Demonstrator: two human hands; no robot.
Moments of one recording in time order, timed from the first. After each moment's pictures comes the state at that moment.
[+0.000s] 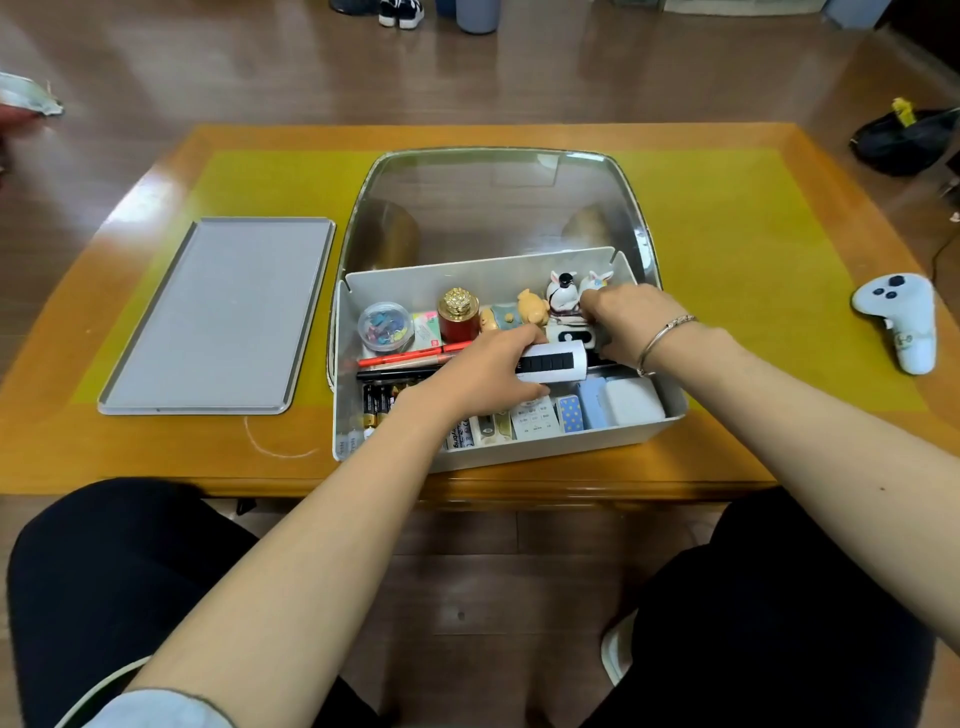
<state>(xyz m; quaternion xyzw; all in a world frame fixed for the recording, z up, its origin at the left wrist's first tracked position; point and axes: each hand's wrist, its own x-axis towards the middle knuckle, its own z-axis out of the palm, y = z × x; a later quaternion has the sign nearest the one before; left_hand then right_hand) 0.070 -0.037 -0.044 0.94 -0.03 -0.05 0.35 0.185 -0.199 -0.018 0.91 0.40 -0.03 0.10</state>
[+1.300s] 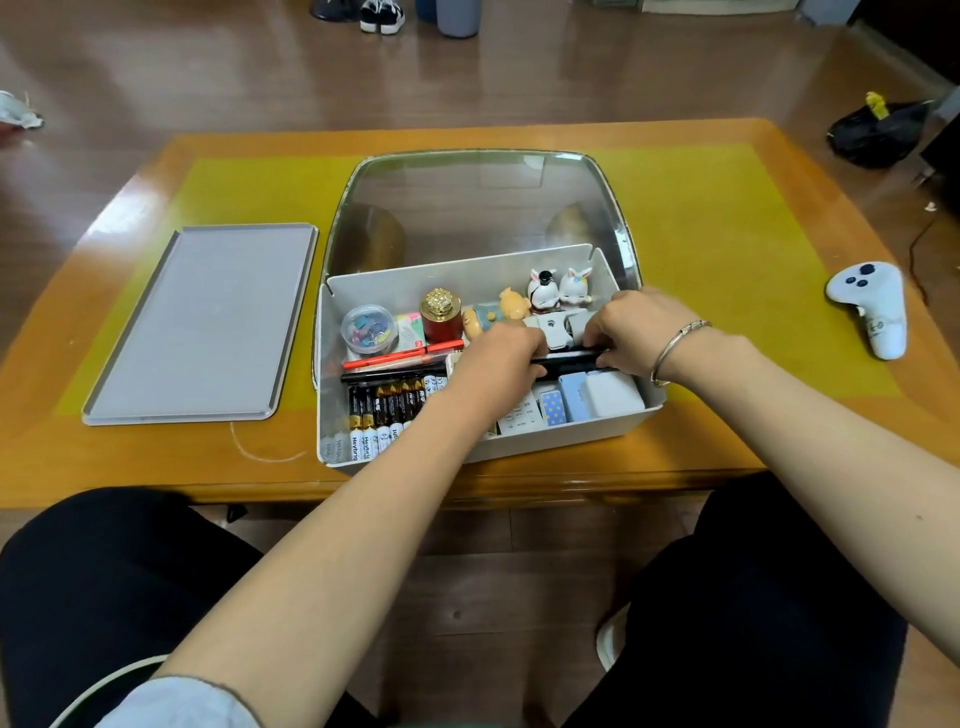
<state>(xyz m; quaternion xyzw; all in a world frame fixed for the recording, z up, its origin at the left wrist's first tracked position) 0.080 -0.069 -0.046 0.98 0.00 0.02 0.21 0.173 -0.224 -0.004 0.90 0.42 -0.05 0.14</state>
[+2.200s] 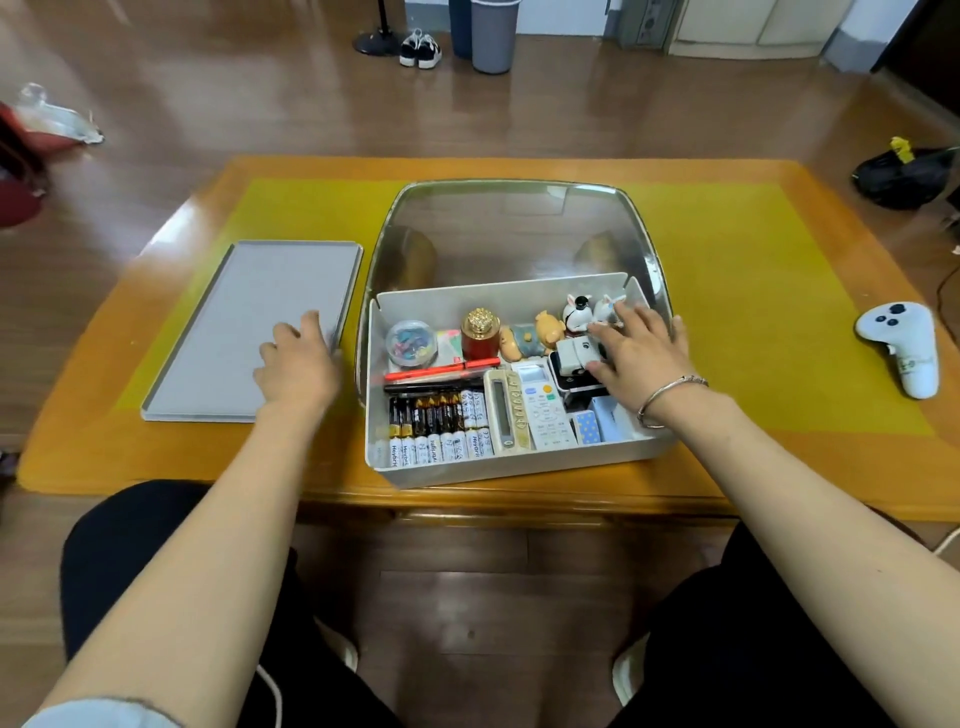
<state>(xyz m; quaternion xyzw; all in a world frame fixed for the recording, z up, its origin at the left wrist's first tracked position) 0.003 0.113 -0.053 0.90 0.42 0.04 0.12 0.154 -0.201 -0.039 0.96 0.27 -0.02 -0.01</state>
